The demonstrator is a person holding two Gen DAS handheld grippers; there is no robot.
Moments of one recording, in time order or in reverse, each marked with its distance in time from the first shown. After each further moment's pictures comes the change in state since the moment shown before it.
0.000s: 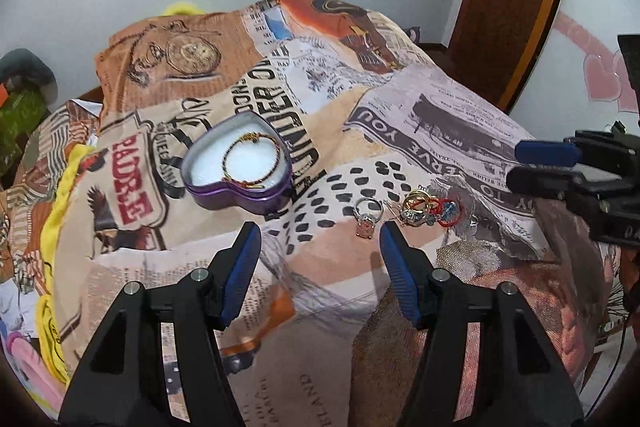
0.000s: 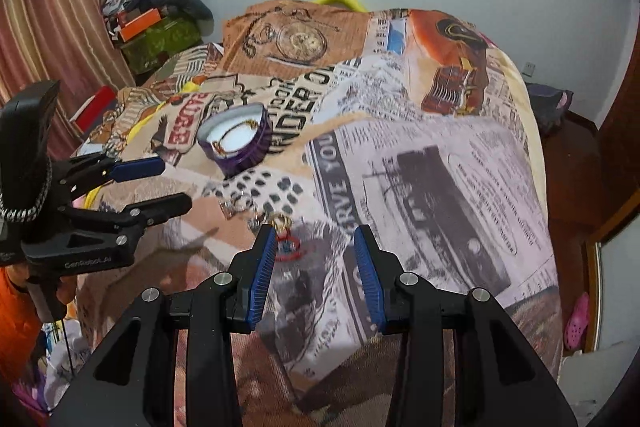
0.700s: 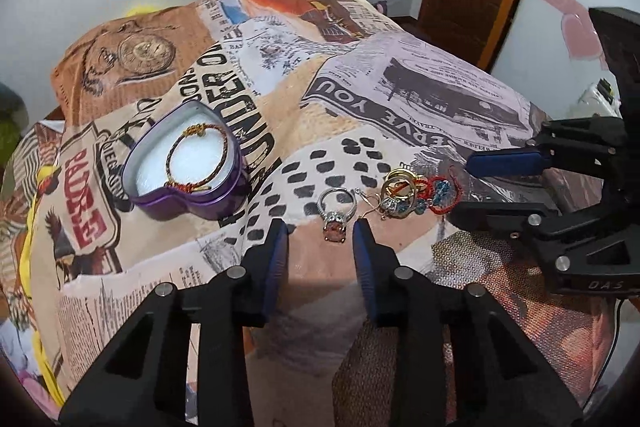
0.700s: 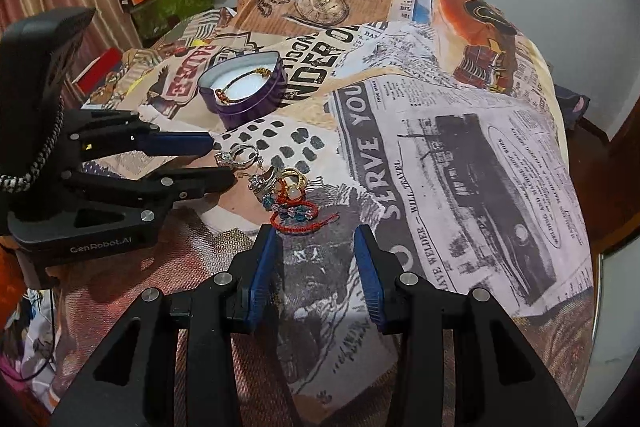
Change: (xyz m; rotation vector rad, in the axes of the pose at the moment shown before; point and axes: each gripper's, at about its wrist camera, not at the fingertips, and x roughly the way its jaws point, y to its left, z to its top) left arm 0.040 -0.018 0.001 0.133 0.057 -0.071; right arm 0.036 0.013 -0.020 -0.083 0.072 0.010
